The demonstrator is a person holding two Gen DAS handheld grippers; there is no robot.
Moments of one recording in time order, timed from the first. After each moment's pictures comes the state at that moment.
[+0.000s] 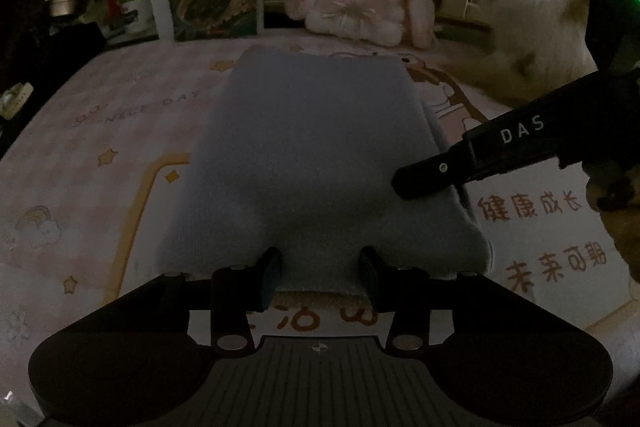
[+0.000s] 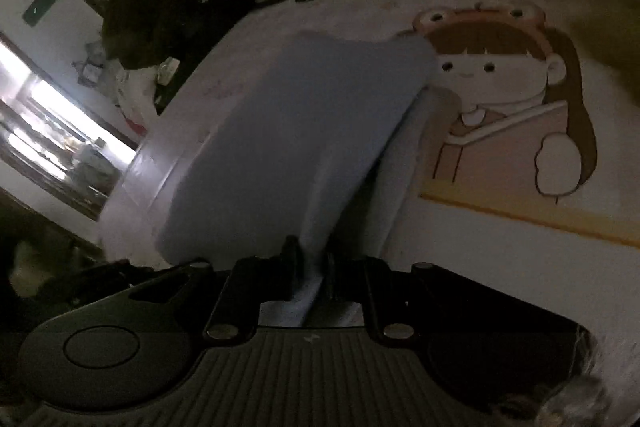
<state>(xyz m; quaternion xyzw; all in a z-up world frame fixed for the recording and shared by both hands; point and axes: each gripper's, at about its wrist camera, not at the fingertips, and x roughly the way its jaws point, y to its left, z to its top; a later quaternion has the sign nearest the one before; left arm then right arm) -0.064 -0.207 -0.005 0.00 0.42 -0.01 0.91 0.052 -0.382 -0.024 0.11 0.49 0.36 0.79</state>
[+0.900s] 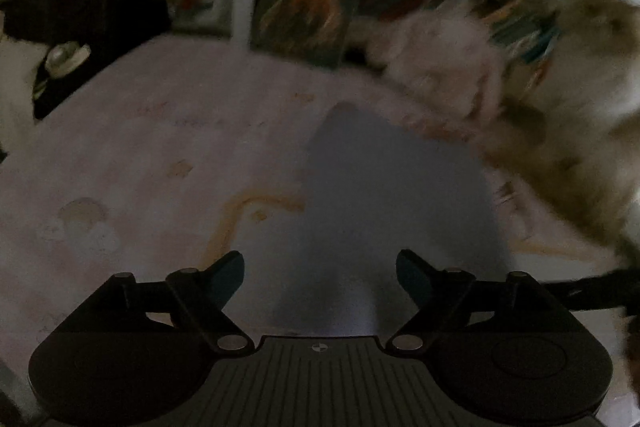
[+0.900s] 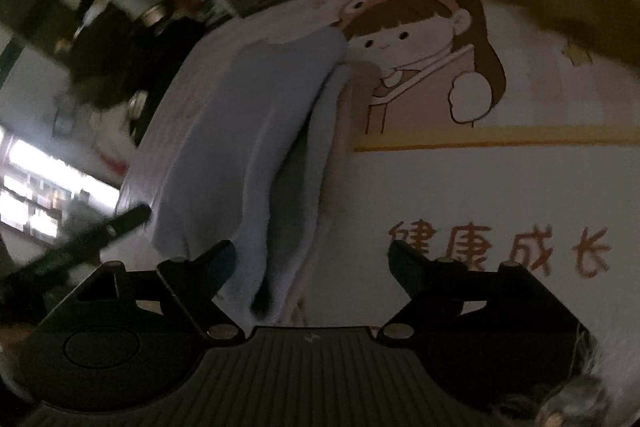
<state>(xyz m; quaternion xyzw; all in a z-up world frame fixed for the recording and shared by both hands) -0.043 -0.116 0.027 -0.10 0.42 0.05 0.90 0.025 -0.423 -0.016 0.21 0.52 0.27 0.78</state>
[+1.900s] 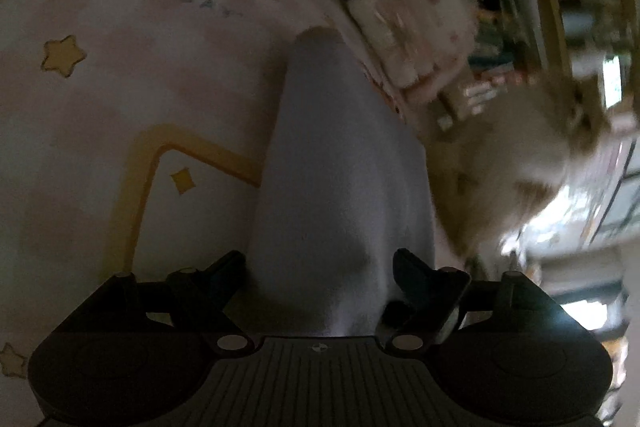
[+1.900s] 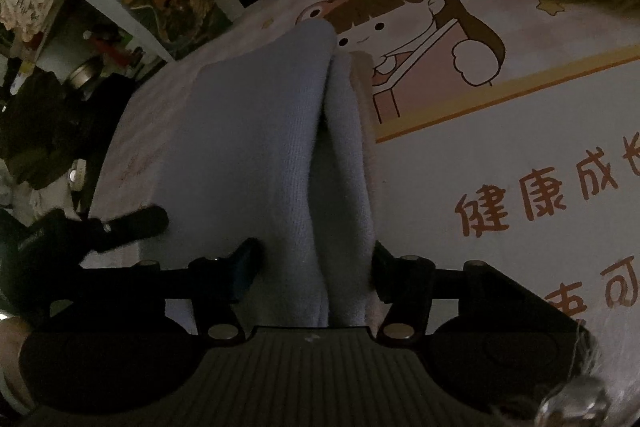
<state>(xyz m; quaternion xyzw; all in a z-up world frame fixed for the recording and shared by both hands) 0.033 -0.033 -0.045 -0.39 0.49 -0.17 0.76 0.009 -0.352 -0.023 0.24 0.49 0.12 0.83</state>
